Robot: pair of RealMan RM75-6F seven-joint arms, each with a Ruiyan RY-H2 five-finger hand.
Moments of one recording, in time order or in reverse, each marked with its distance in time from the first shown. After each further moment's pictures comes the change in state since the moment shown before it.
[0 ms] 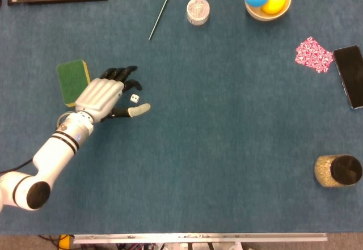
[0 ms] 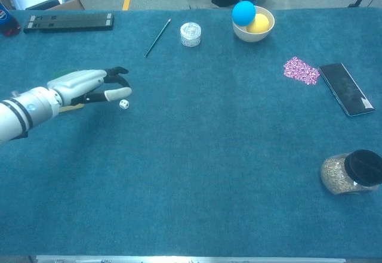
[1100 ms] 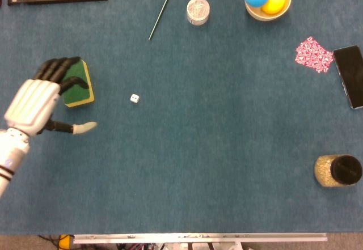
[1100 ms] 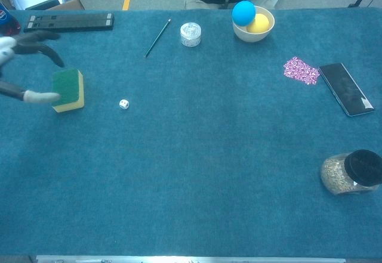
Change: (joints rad) left arm 0.248 0.347 0.015 -0.224 0.353 0.258 -0.228; right arm 0.003 0.008 -0.009 -0.064 -0.056 0.027 -0.057
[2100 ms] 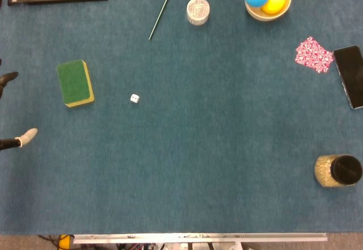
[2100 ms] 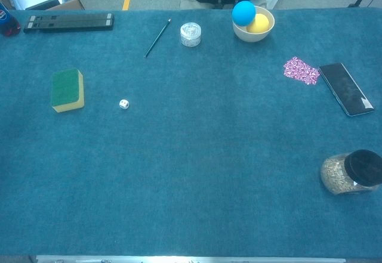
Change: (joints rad) left arm 0.276 0.030 0.032 -0.072 -0.014 0.394 0.034; right arm -0.001 0.005 -0.001 -0.008 -0.010 0.006 0.005
